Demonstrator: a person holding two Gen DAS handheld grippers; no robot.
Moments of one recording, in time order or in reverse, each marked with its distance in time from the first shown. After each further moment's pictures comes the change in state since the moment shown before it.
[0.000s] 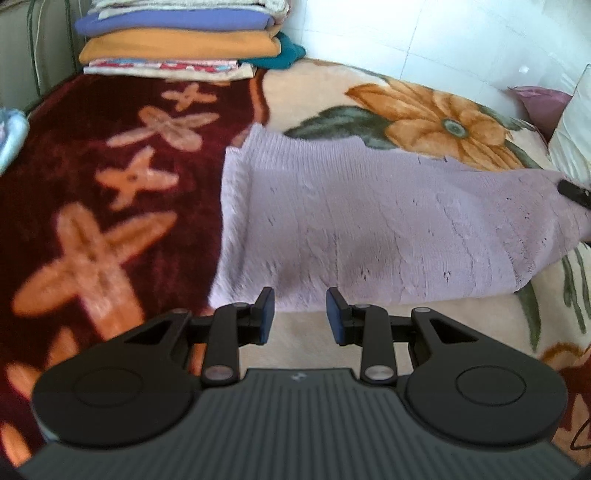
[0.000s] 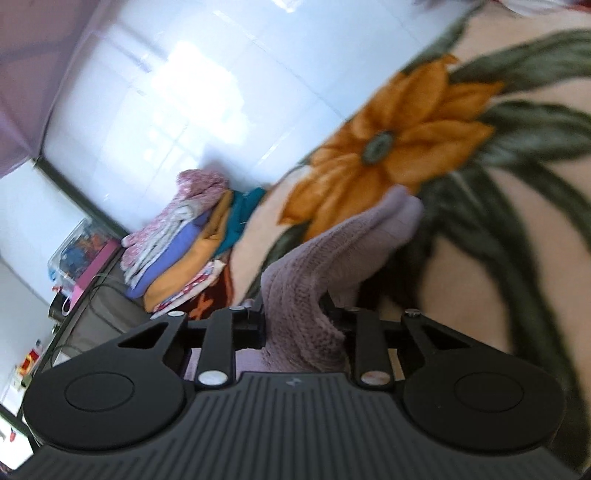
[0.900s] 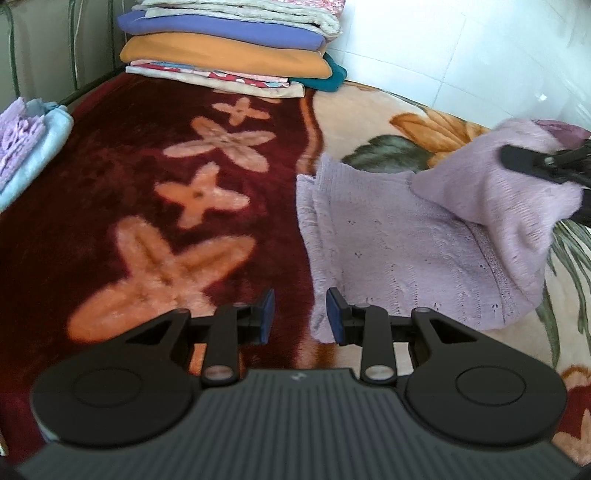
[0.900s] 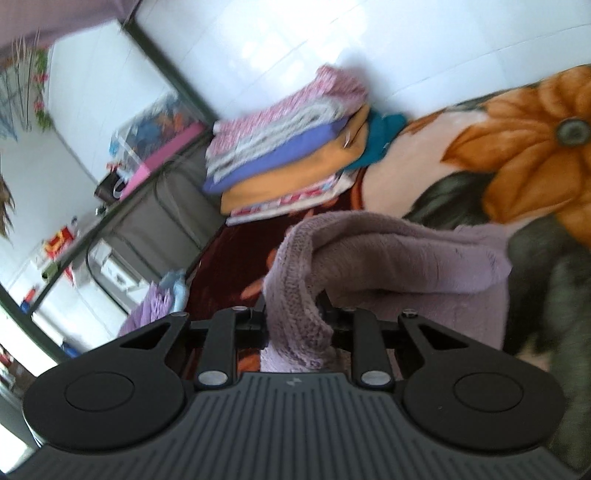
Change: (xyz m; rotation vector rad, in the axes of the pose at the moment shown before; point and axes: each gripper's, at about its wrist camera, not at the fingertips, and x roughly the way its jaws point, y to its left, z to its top) left arm -0.012 0.067 0.012 -0.073 -0.040 0.031; right arm 0.119 0.197 -0.066 -0.298 0.280 0.162
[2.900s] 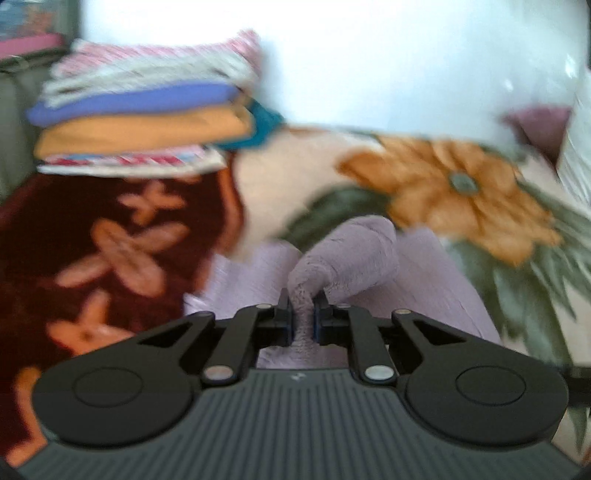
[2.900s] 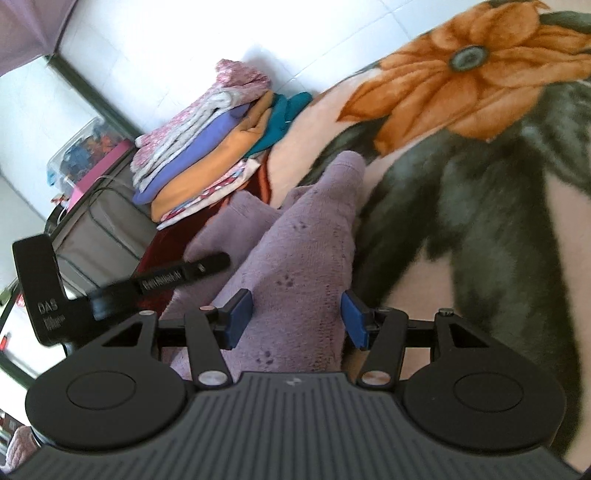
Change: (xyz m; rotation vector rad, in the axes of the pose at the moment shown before) left arm 0.079 -0.090 0.064 0.178 -0.195 0.000; right arm -0.028 -0.087 -0.065 0.175 -0.056 -0.146
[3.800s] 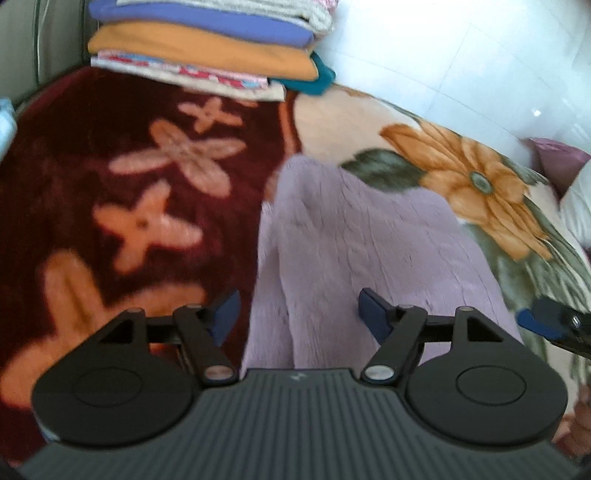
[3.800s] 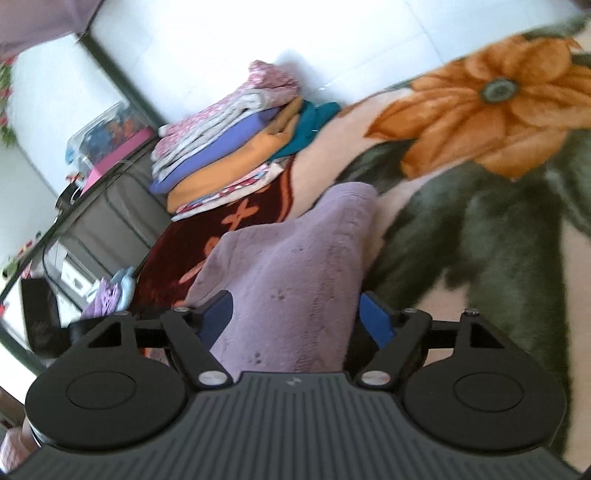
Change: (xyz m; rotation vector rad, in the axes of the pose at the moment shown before) left arm -0.025 0.072 -0.040 -0.236 0.201 -0.080; right arm -0.006 0.007 0.012 -0.046 0.001 0.020
